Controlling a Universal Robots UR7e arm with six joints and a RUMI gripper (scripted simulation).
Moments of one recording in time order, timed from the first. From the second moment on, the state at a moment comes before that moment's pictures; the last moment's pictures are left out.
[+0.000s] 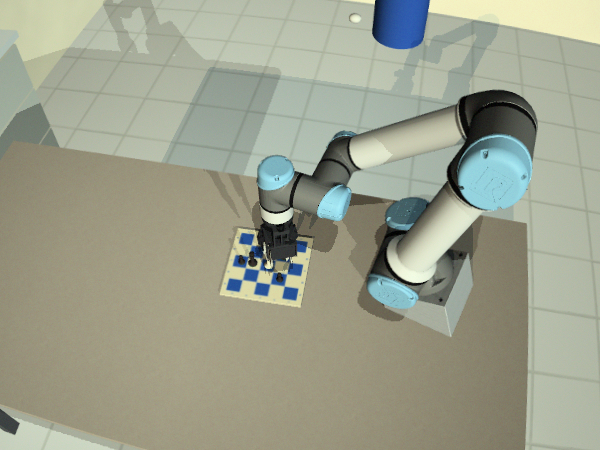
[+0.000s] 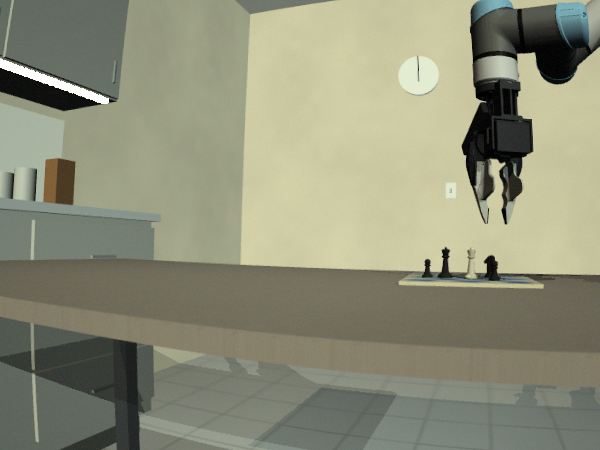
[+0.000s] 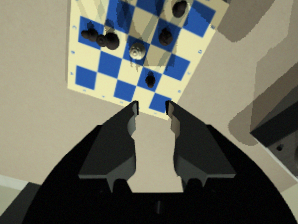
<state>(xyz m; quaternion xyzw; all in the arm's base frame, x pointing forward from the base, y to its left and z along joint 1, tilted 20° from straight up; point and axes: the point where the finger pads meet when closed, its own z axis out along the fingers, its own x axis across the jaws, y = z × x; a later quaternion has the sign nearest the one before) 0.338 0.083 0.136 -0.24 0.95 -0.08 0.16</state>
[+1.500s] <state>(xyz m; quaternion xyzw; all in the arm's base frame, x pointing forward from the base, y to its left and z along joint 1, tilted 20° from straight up) 0.353 0.082 0.096 -0.24 0.95 -0.08 0.16</state>
